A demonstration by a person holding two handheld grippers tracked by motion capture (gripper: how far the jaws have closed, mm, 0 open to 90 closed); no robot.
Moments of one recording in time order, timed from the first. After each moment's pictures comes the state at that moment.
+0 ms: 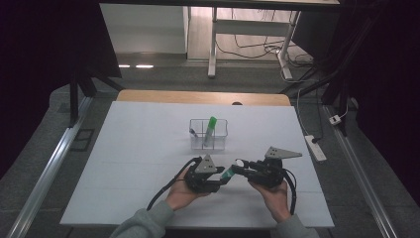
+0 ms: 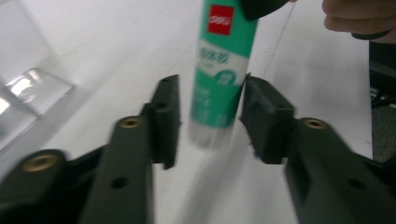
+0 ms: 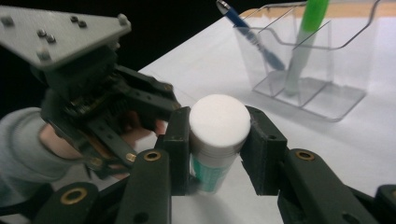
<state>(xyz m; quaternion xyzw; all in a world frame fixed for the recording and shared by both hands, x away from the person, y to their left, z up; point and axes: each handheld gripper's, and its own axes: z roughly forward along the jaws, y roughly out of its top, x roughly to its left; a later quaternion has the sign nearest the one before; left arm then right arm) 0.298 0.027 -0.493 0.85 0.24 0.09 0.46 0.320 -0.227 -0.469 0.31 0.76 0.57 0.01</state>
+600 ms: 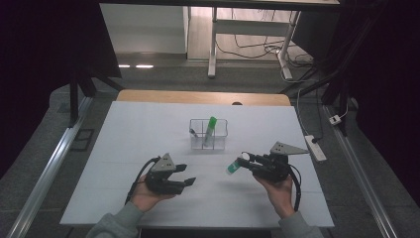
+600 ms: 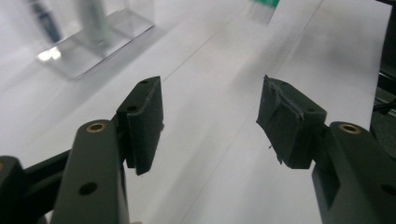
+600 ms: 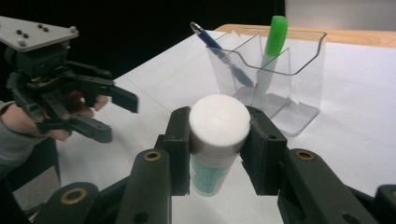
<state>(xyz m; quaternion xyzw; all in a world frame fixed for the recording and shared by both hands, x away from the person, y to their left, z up) 0.275 0.128 -0.493 0.83 0.31 0.10 0.45 0.327 -0.237 -0.456 0.32 0.76 0.57 0.06</state>
